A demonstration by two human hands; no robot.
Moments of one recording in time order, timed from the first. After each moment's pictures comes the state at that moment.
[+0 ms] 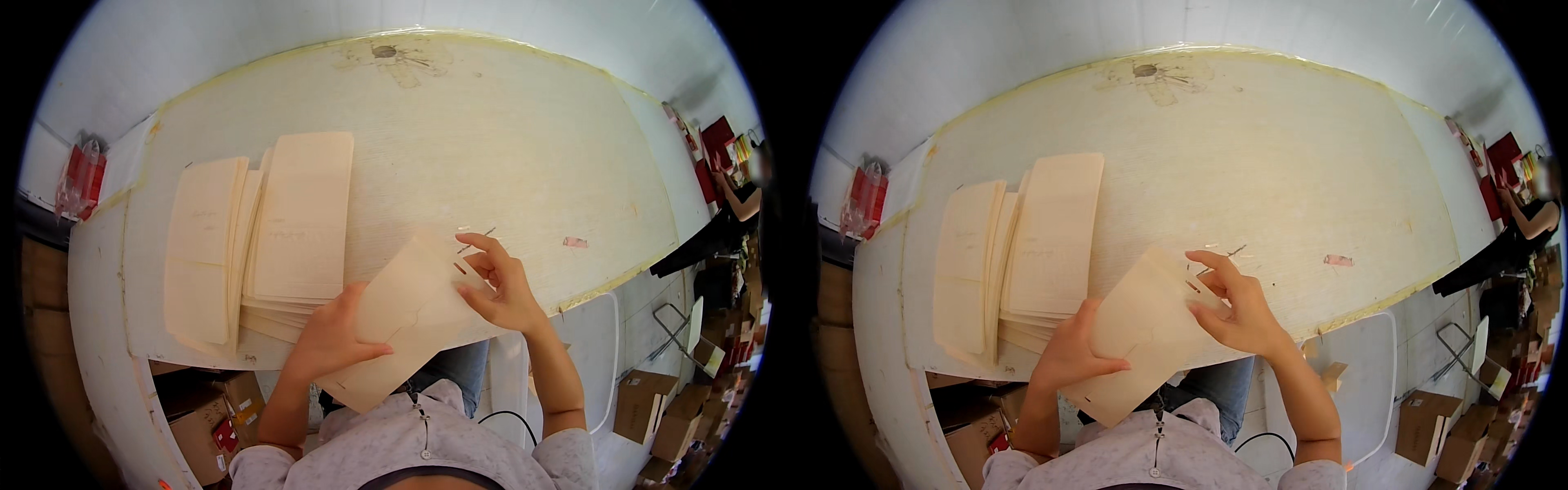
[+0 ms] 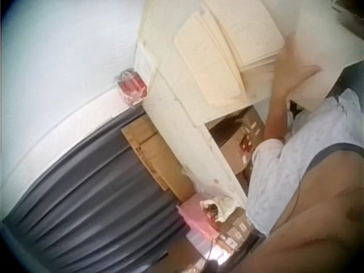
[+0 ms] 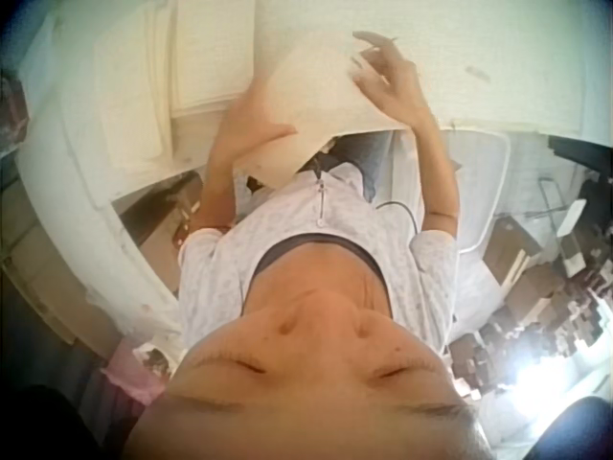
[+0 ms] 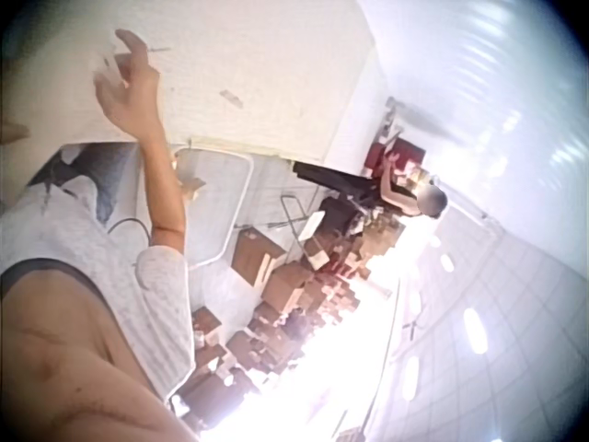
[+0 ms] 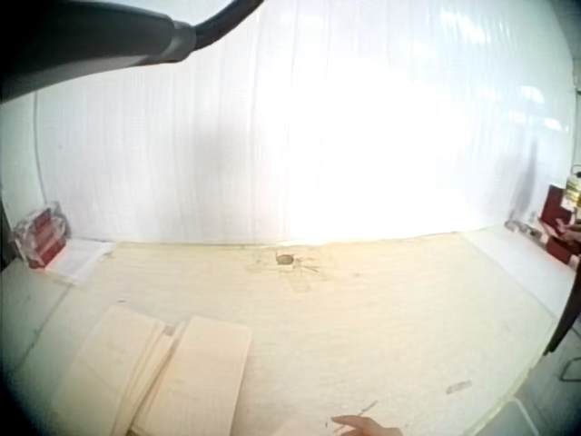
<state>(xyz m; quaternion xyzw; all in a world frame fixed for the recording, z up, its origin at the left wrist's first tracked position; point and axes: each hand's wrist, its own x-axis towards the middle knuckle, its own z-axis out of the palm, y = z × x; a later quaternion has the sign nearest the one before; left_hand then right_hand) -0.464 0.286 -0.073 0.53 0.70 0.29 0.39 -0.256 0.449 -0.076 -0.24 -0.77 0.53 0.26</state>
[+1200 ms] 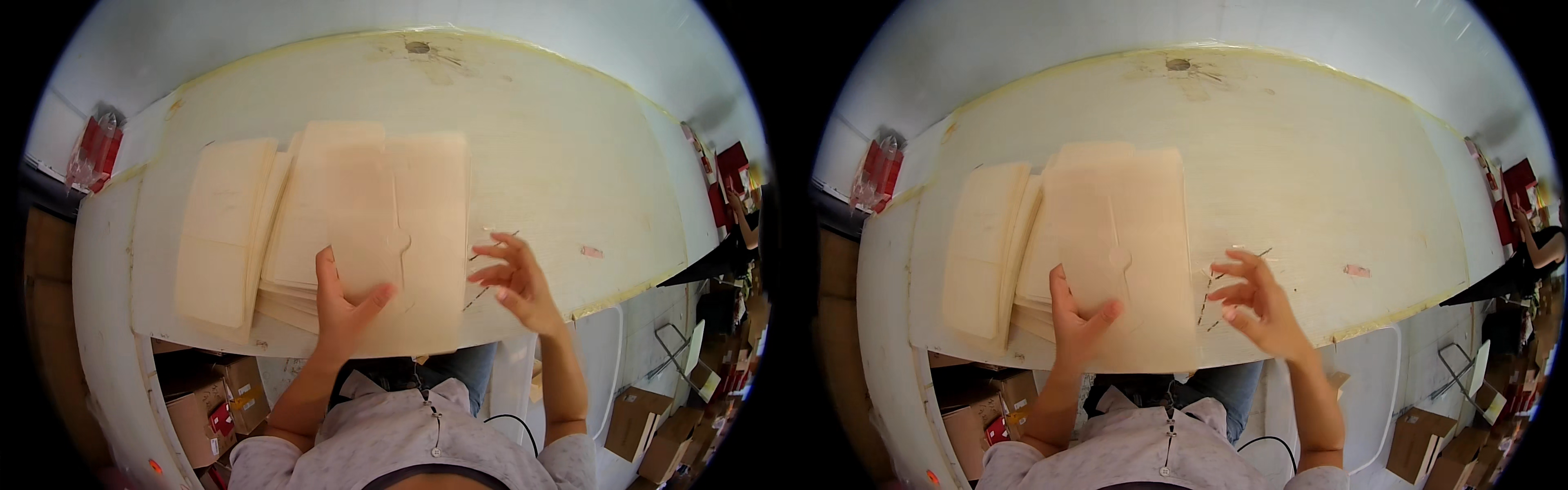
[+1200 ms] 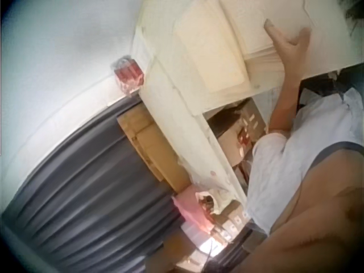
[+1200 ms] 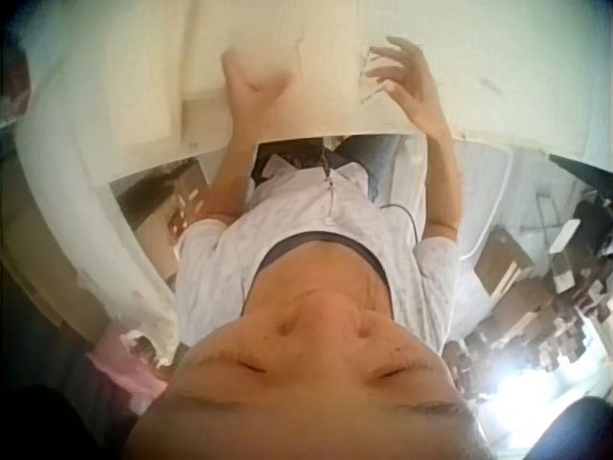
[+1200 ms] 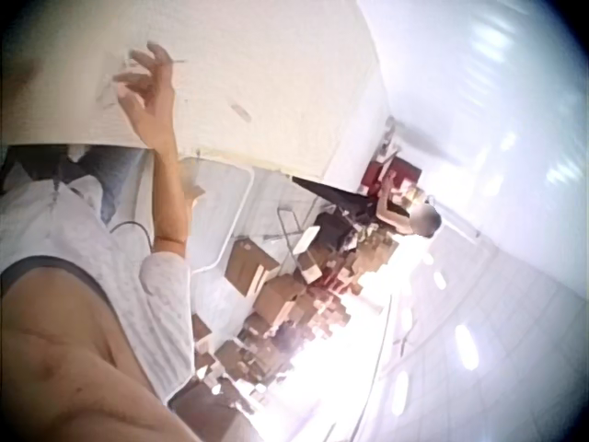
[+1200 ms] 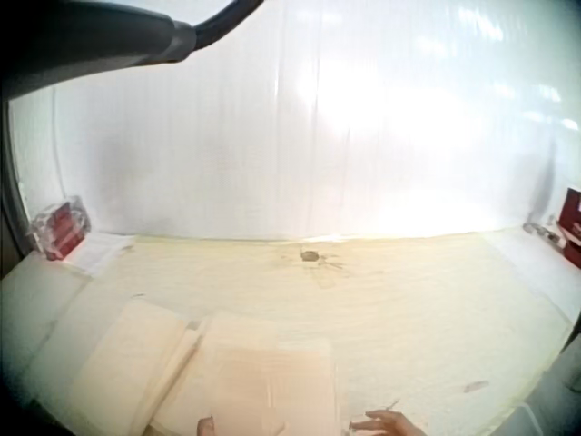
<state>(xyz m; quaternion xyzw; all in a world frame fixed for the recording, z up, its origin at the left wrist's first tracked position) -0.454 0.295 -0.095 0.28 0.58 0.70 0.30 -0.249 0.448 -0.073 -0.23 -0.62 0.72 0.22</state>
